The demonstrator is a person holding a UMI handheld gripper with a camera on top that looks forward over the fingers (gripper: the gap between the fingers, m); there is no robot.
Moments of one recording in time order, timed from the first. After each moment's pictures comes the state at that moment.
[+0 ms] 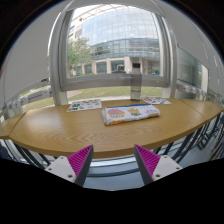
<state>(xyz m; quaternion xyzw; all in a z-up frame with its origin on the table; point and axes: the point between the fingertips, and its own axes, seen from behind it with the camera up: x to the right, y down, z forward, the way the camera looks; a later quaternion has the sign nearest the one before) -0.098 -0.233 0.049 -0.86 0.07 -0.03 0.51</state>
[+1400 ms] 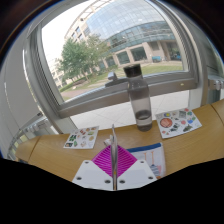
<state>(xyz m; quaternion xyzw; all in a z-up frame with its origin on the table) -0.008 0.041 0.097 -0.87 0.03 0.18 0.46</state>
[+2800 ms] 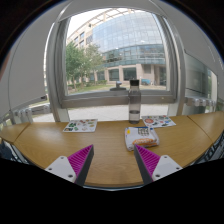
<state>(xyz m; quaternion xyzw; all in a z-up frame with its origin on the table) -0.036 -0.113 0.107 -0.84 0.02 0.03 0.55</state>
